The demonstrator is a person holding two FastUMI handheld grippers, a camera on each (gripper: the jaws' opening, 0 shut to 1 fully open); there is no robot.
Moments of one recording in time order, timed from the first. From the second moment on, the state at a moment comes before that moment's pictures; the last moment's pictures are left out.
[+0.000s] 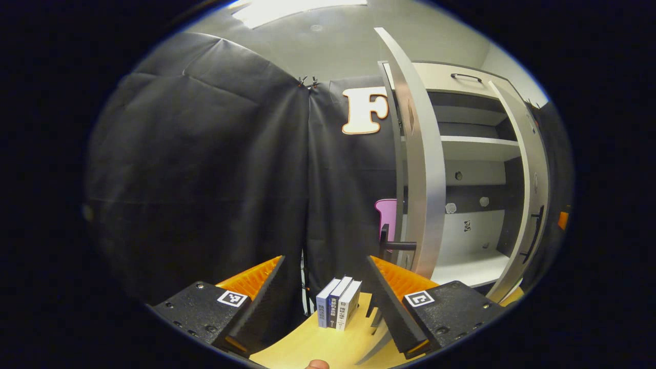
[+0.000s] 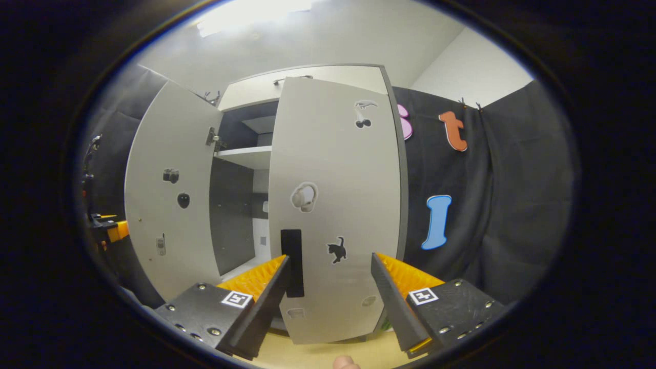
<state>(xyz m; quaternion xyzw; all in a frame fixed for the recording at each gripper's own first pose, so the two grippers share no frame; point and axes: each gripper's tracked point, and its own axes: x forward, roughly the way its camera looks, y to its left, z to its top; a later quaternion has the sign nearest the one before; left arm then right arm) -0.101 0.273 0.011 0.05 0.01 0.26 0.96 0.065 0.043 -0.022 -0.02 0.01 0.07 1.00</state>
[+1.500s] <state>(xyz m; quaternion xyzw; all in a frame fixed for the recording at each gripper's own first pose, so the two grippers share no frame) -0.093 0.244 0.008 0.00 0.00 0.19 0.98 0.063 0.022 -0.023 -0.01 0.01 0.05 1.00</state>
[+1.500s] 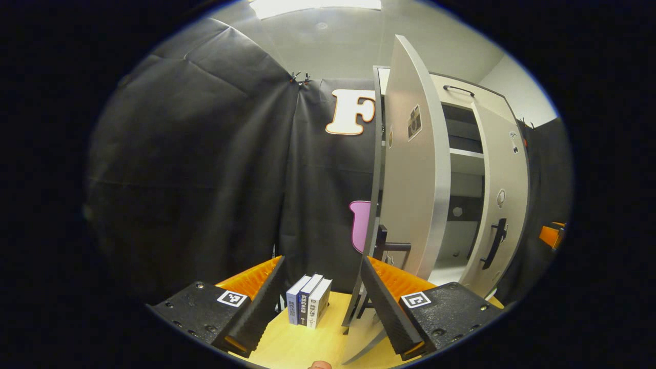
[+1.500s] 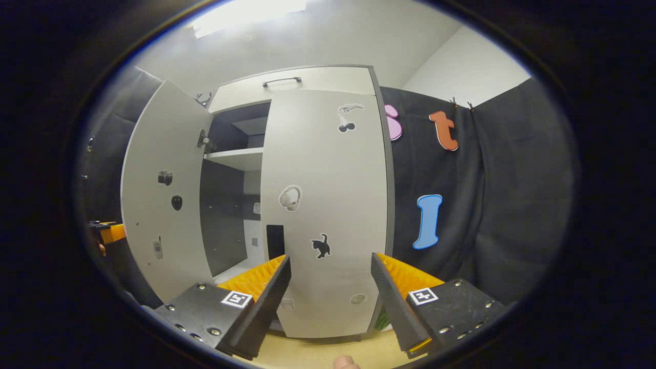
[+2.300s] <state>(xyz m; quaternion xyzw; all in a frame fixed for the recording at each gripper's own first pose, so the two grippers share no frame) -0.077 0.188 0.002 0.00 0.01 0.10 0.99 0.055 0.011 -0.030 -0.01 0.02 0.04 1.00</state>
